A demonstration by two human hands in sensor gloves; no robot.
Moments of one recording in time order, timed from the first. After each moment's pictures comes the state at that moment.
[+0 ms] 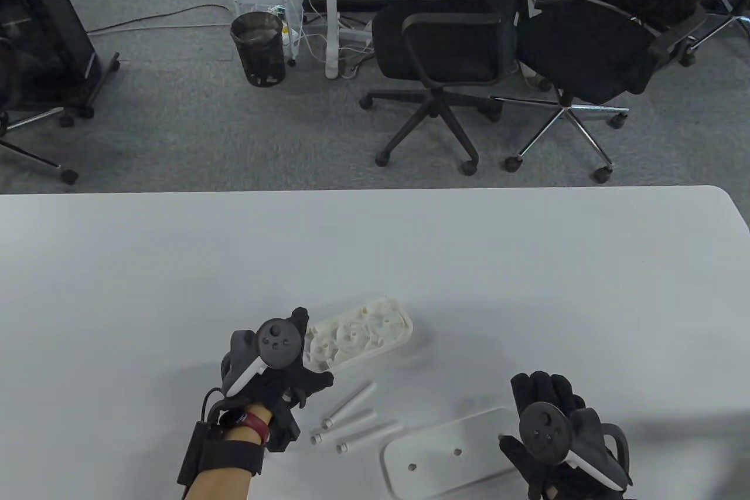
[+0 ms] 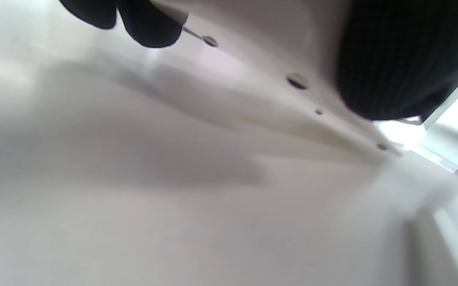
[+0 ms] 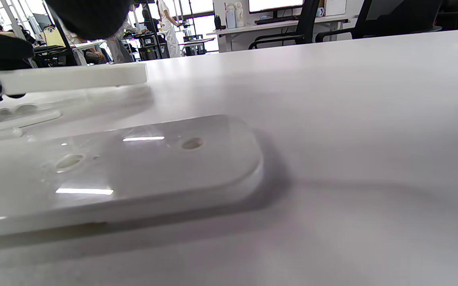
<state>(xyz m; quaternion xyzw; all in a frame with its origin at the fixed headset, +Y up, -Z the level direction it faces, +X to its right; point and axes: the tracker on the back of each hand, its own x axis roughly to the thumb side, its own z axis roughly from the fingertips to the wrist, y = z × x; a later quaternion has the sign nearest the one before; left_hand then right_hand) -0.190 -0.751 -0.343 -0.09 -0.07 0.24 0.96 0.222 -0.713 -0.216 0.03 0.09 0.99 0.07</state>
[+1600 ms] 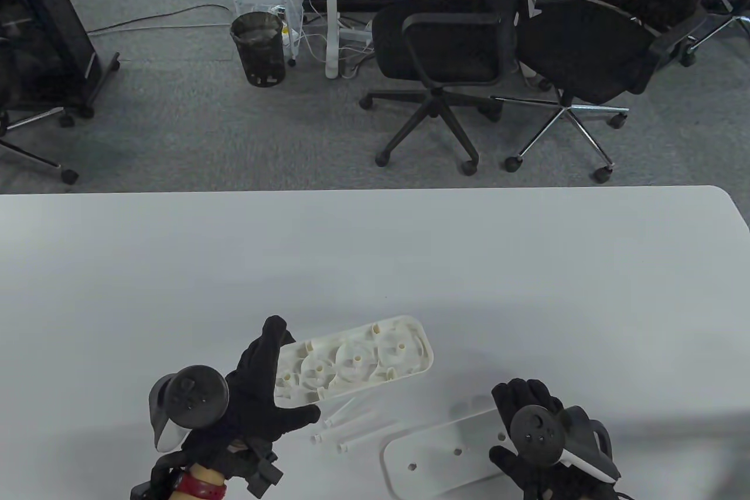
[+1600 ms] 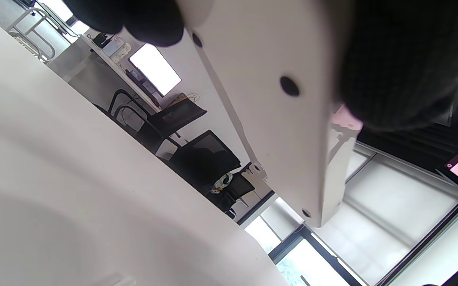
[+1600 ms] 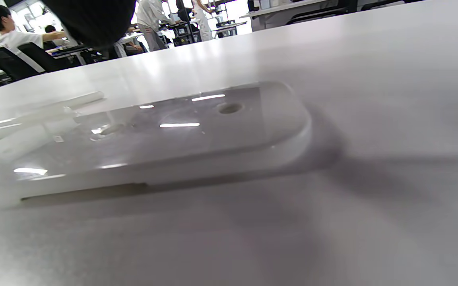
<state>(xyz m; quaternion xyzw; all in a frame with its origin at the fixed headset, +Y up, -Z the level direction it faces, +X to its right) -0.223 -0.681 -0.261 0.04 -0.21 0.43 0.88 0.216 -0.732 -0.223 0.11 0.11 0.98 0.11</state>
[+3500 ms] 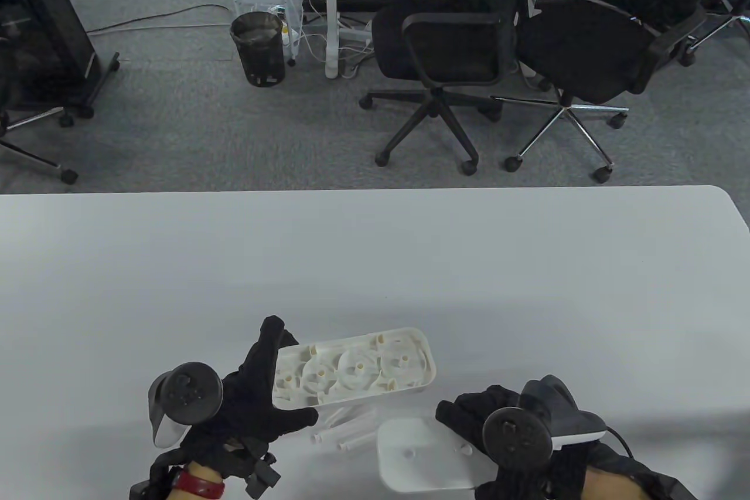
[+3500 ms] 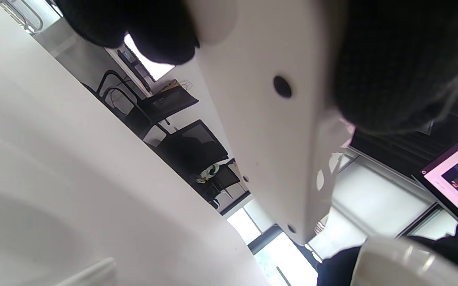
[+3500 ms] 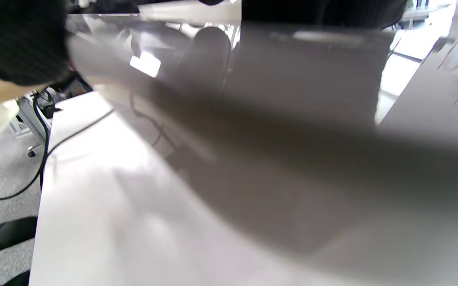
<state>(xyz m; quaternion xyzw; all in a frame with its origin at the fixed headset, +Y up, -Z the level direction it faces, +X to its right) -0.223 -0.684 -0.267 0.02 -0.24 0.46 0.85 0.146 -0.604 -0.212 0.40 0.12 0.91 0.05</state>
